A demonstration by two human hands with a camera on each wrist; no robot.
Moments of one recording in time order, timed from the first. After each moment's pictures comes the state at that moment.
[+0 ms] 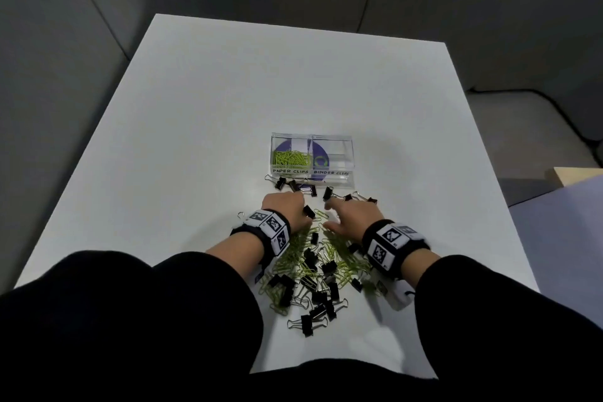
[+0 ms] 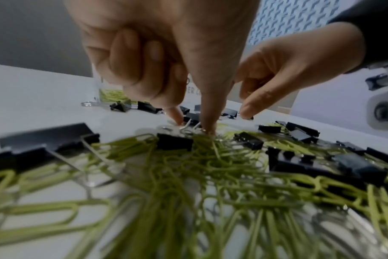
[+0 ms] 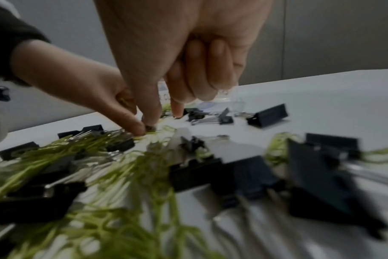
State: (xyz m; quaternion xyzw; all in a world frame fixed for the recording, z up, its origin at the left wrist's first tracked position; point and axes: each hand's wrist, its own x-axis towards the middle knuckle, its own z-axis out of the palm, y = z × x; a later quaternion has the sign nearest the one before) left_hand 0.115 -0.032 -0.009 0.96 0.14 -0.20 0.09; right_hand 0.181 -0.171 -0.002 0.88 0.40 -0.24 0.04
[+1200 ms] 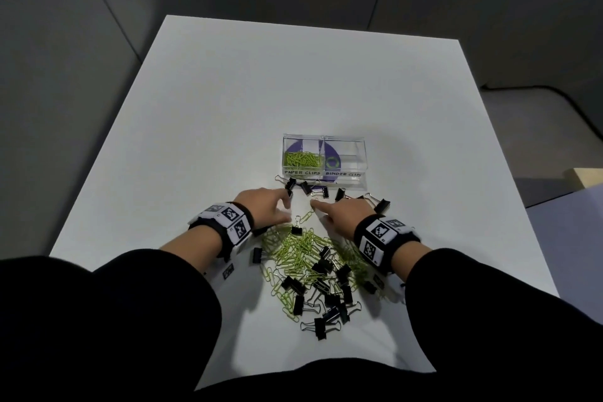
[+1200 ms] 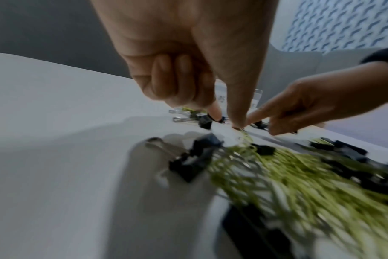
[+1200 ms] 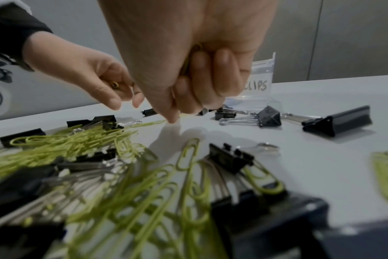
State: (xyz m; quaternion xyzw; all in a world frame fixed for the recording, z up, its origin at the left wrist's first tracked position) left_hand 0.085 0.032 -0.001 0.95 0.13 -0.24 0.18; right_hand 0.176 -0.138 -0.006 0.85 0.46 -0.25 0.10
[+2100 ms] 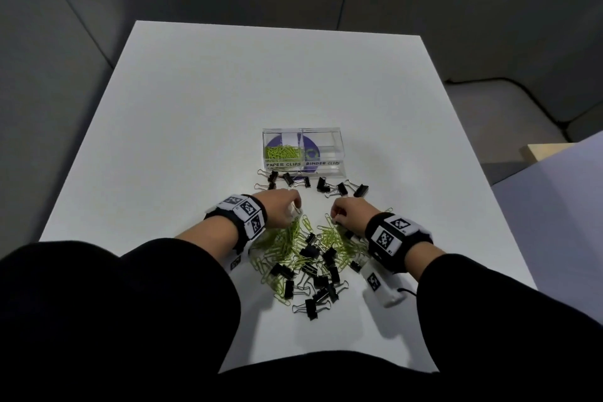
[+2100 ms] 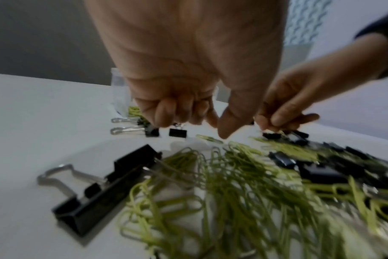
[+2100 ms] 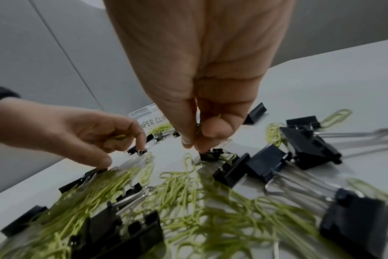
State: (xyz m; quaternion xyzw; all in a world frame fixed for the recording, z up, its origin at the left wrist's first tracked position) left_hand 0.097 -0.010 0.005 0.93 0.03 -0.30 0.21; right_hand 0.167 -0.186 0.002 0.90 0.27 -0.33 -0.11
